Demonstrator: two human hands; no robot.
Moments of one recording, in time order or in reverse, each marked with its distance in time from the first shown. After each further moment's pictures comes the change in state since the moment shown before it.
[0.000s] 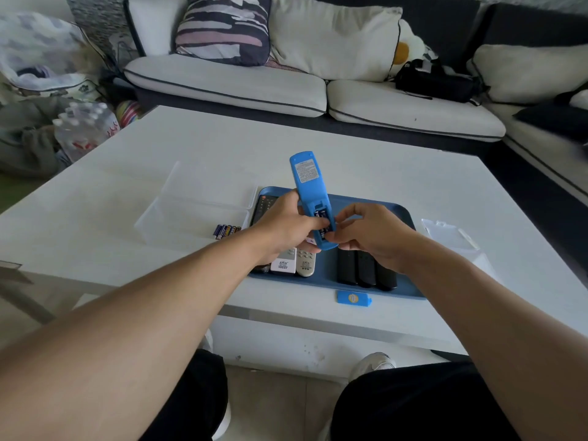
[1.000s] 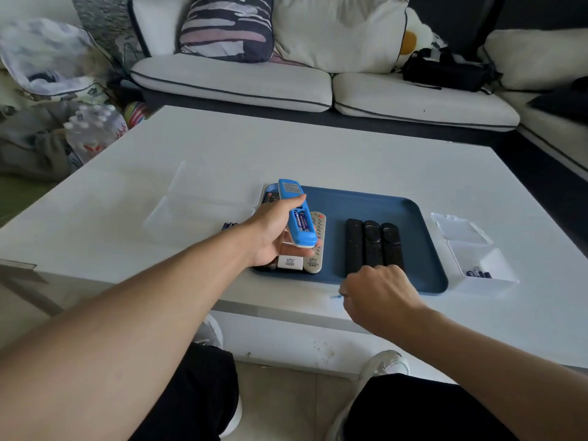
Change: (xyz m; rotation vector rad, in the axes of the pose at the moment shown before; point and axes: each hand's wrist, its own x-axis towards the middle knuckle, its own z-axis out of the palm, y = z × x) left_hand -0.012 0.000 -0.018 -0.348 0.031 -0.330; right_hand -0.052 0.062 0.033 -1.484 0.021 -0.352
